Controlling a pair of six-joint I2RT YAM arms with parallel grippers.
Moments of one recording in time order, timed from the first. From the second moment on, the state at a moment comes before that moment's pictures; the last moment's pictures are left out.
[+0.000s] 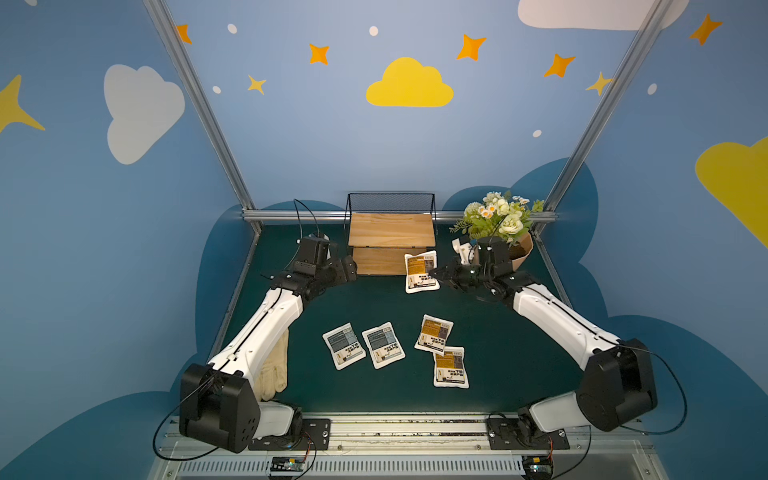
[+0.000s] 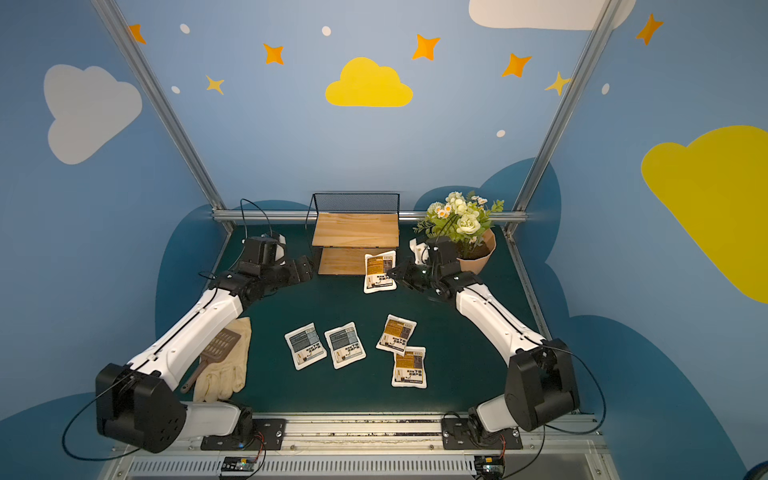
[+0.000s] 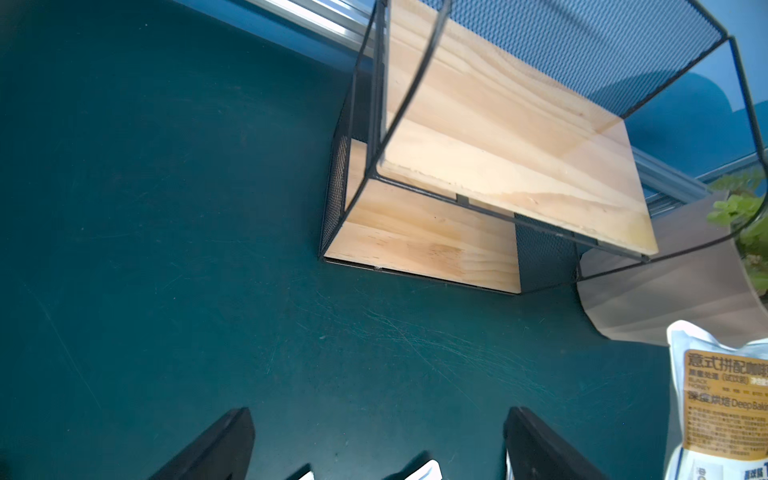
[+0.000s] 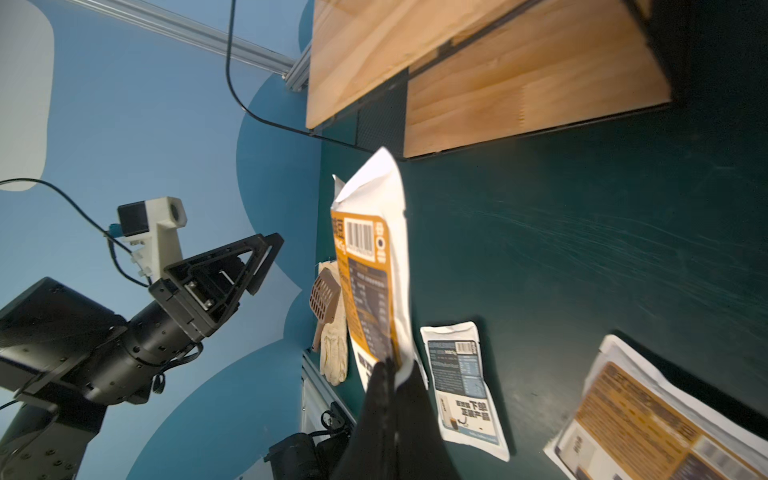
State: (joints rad) left arm -0.22 1.36 1.13 -0.50 0.07 -0.50; right arm 0.45 1.49 1.17 -0.27 -0.59 0.82
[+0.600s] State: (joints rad) left arm 0.02 1.55 1.33 -0.49 0.24 -0.58; right arm 0.56 2.10 2.01 -0.48 -0.52 0.85
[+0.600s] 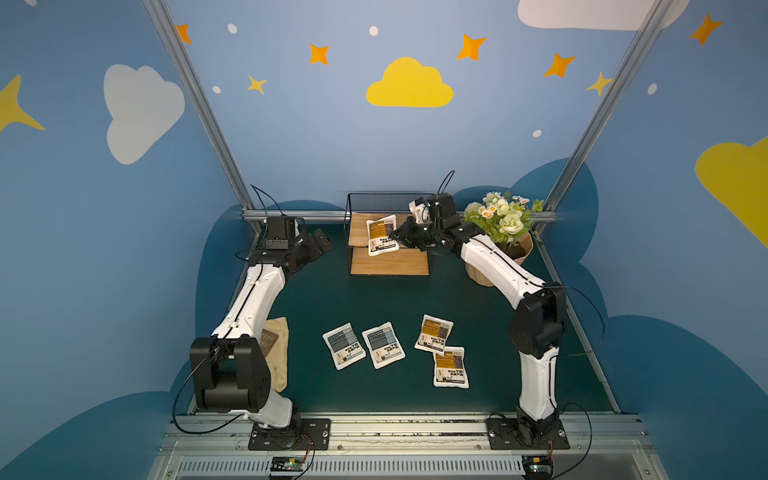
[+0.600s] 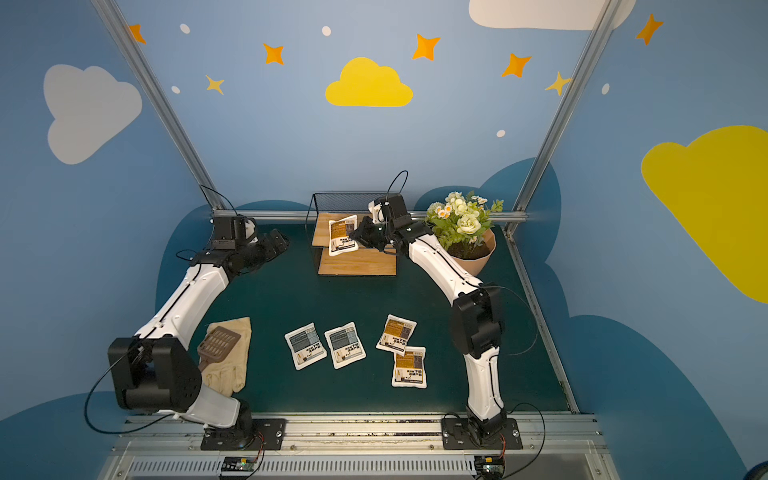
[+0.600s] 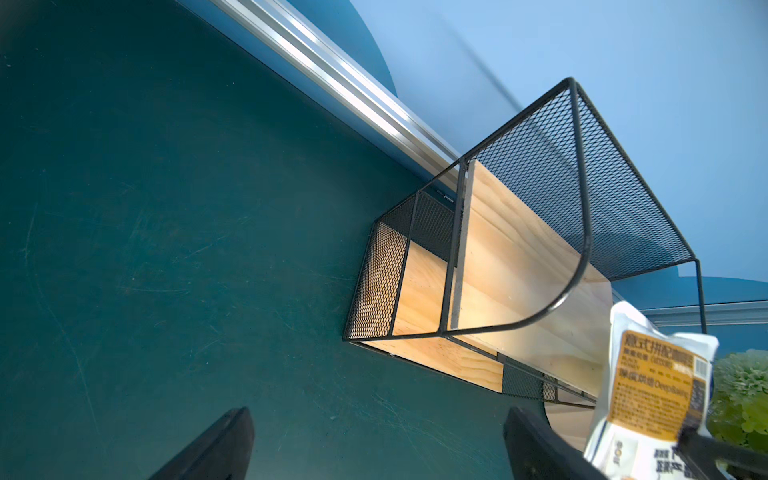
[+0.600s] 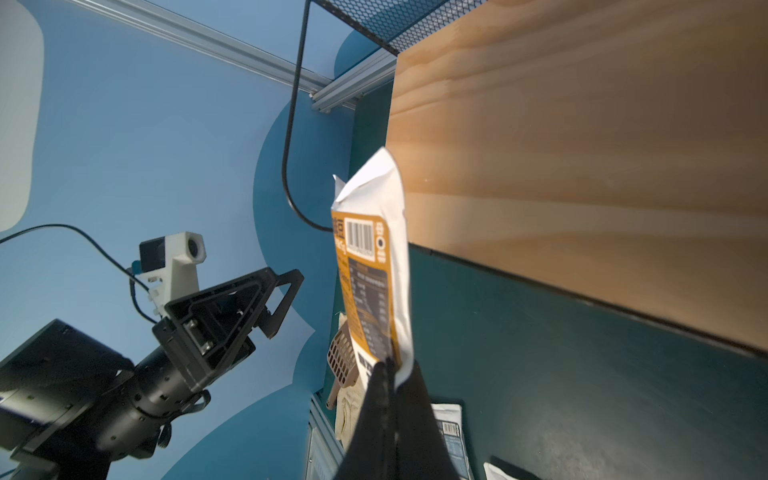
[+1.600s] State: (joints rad) left arm 0.02 1.57 1.31 -0.44 0.34 -0.57; right arm 0.59 2.55 2.54 -0.50 -0.43 0.94
